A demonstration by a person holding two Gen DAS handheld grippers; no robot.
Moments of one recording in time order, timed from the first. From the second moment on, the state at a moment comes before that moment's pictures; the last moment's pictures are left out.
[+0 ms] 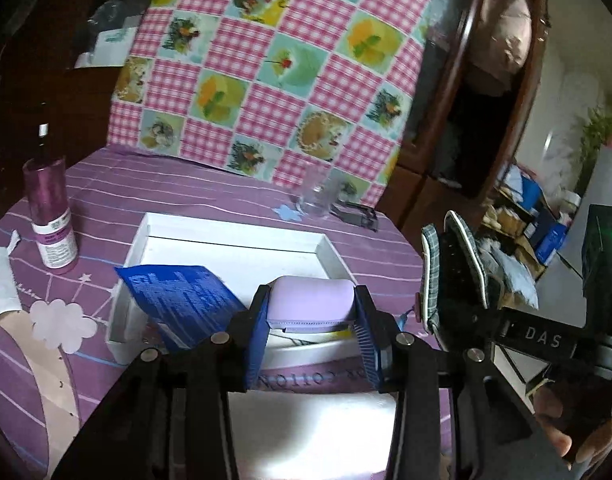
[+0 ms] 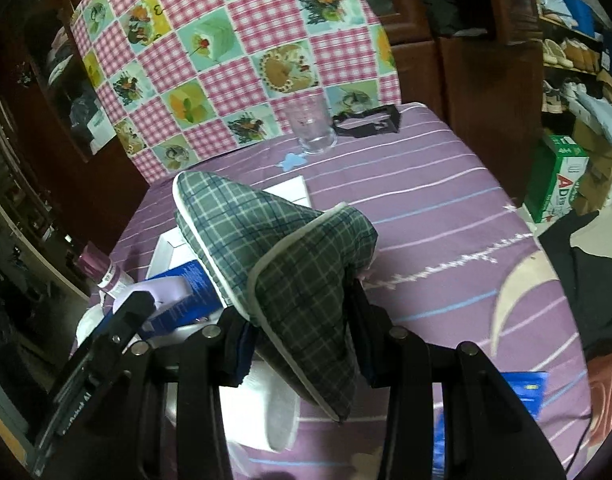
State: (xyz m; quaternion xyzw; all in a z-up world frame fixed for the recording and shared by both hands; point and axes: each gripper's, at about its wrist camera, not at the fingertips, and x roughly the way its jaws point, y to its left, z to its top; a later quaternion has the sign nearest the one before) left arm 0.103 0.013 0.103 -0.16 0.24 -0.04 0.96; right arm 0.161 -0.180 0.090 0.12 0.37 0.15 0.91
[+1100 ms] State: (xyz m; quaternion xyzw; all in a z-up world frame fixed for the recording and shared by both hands) left arm 0.135 0.088 0.071 -0.27 0.29 -0.06 0.92; right arm 0.243 -0.137 0.053 0.15 0.43 0.19 0.87
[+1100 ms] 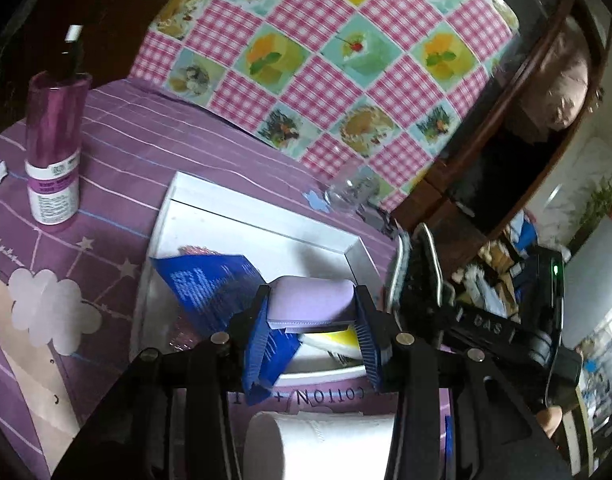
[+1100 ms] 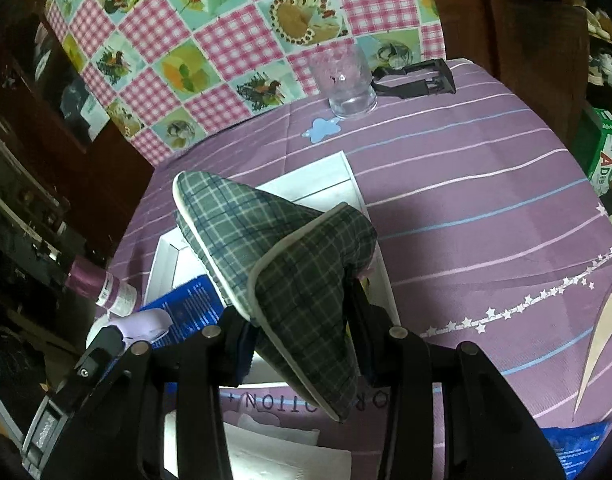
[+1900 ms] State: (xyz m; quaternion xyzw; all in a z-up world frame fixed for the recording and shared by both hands) left arm 0.171 0.079 0.029 -0.14 0.37 0.10 0.91; right arm 0.247 -0.138 0.046 0.17 0.39 0.22 0.88
